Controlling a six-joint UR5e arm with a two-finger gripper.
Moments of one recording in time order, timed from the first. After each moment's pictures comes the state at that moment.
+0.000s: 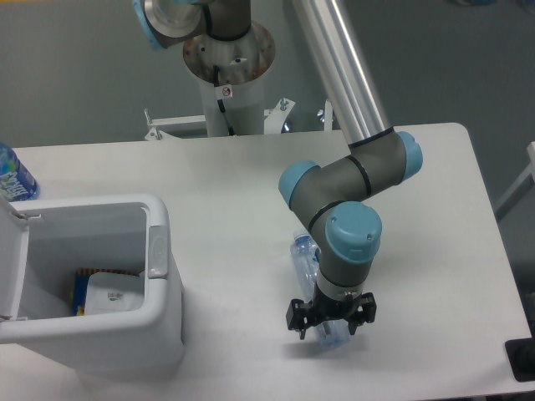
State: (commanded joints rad) arm 2.47 -2.26 -1.46 -0.79 1.45 0.36
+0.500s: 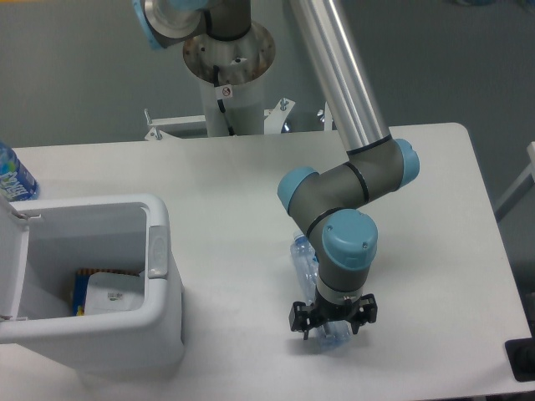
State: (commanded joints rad) arm 2.46 -2.28 -1.46 -0.78 1.48 0.36
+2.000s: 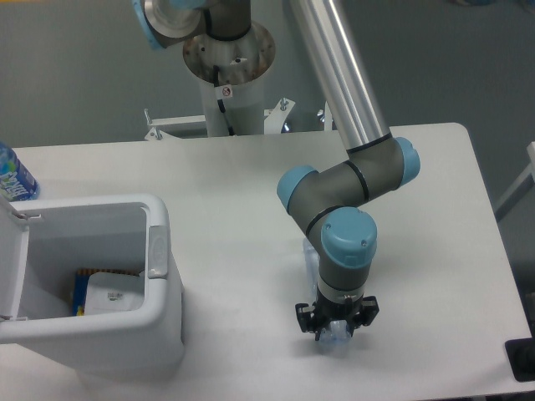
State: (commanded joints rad) arm 2.46 -2.25 -1.46 -0.78 1.49 0.38
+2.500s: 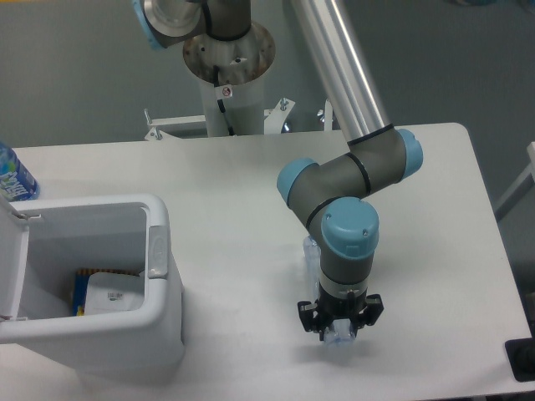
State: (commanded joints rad) arm 2.46 -2.20 -1.38 -0.79 1.48 0.37
